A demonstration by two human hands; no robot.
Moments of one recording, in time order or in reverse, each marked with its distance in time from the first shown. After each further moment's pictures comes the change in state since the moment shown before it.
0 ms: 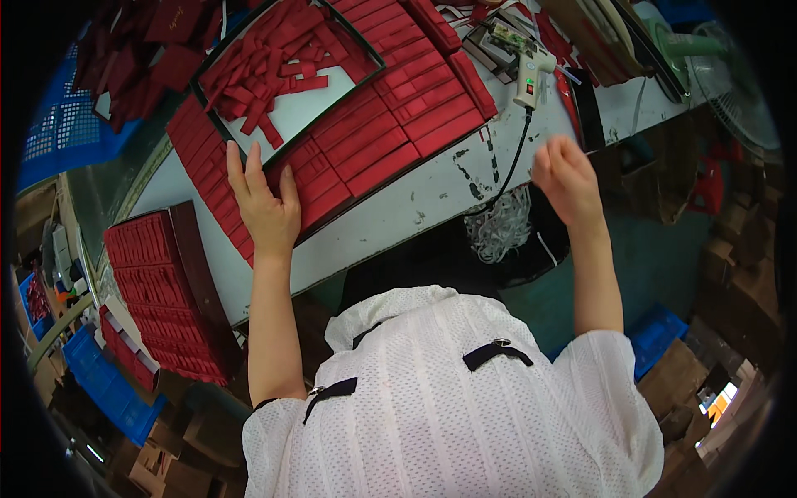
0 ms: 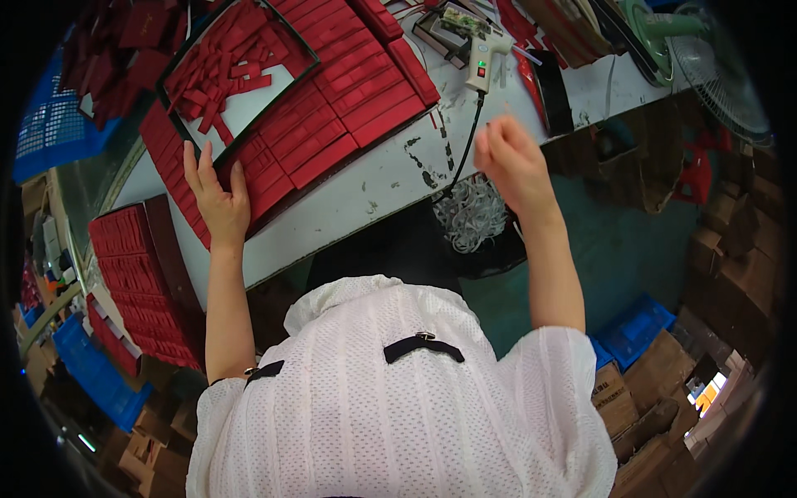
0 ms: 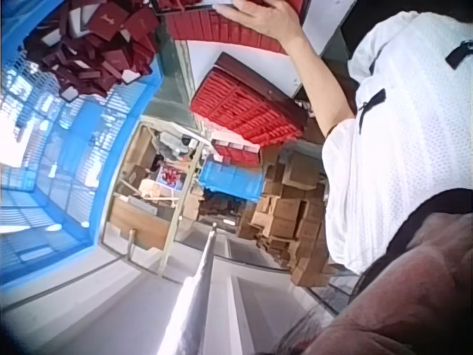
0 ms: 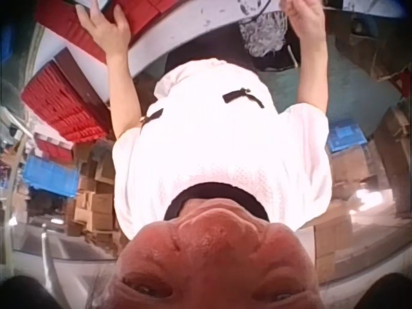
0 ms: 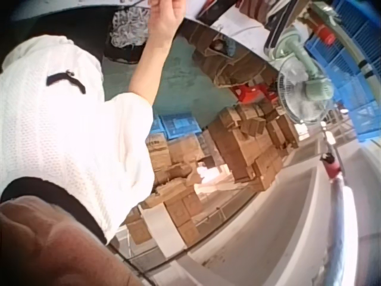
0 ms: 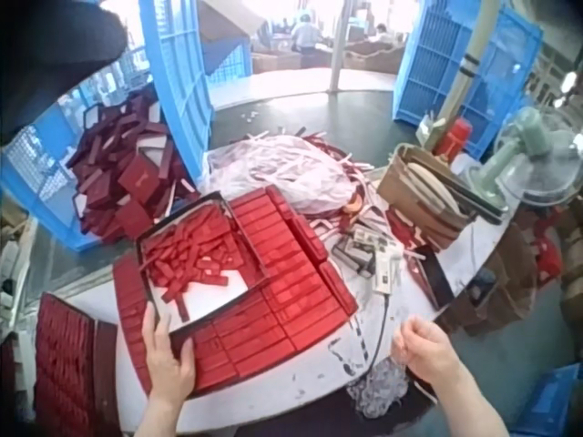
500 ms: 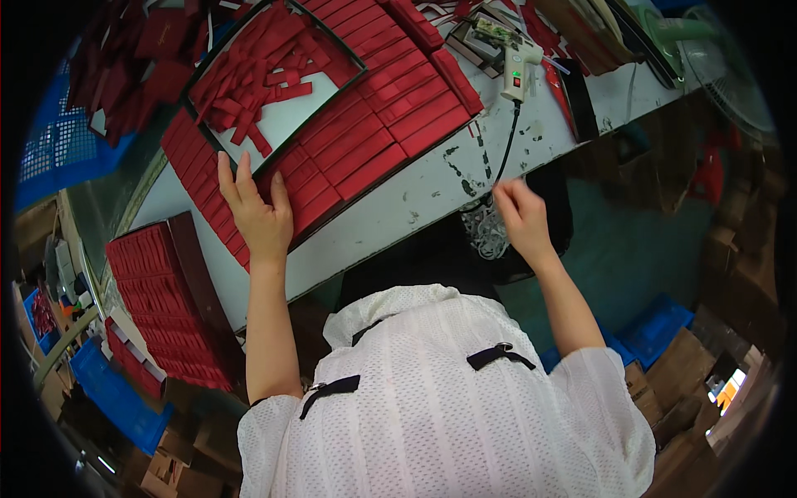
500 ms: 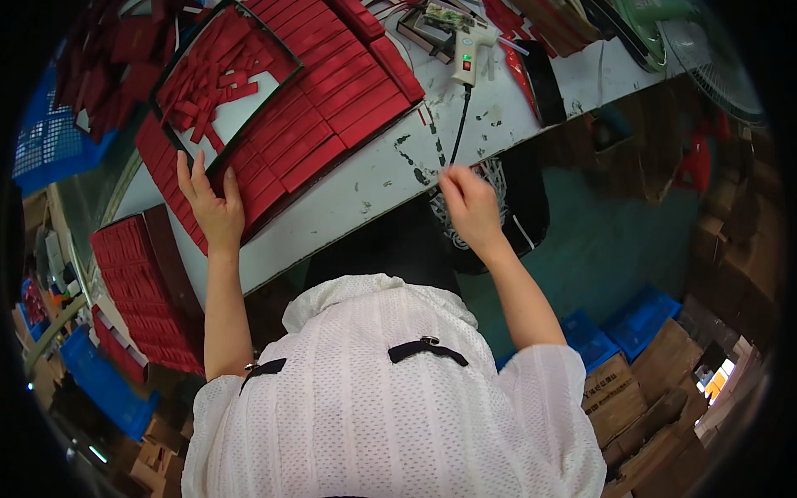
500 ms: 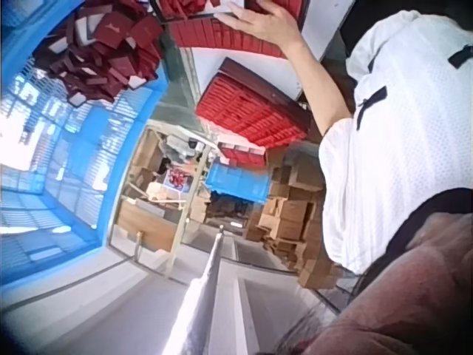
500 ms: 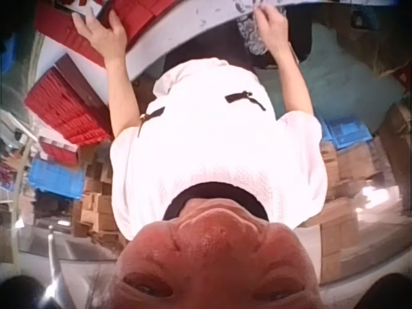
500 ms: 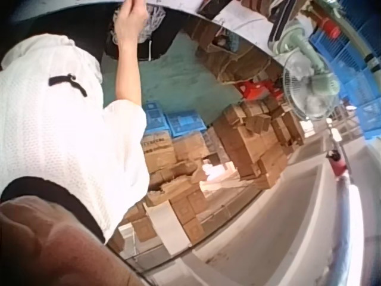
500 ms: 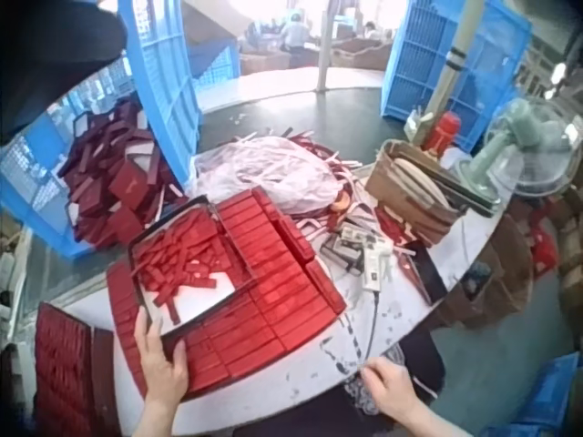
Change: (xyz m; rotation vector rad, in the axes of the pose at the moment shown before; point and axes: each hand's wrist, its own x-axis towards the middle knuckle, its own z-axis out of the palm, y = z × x) left_hand 0.001 0.001 0.001 0.003 -0.012 -0.007; right_hand -0.042 0.066 0.008 -1.012 0.251 -0.165
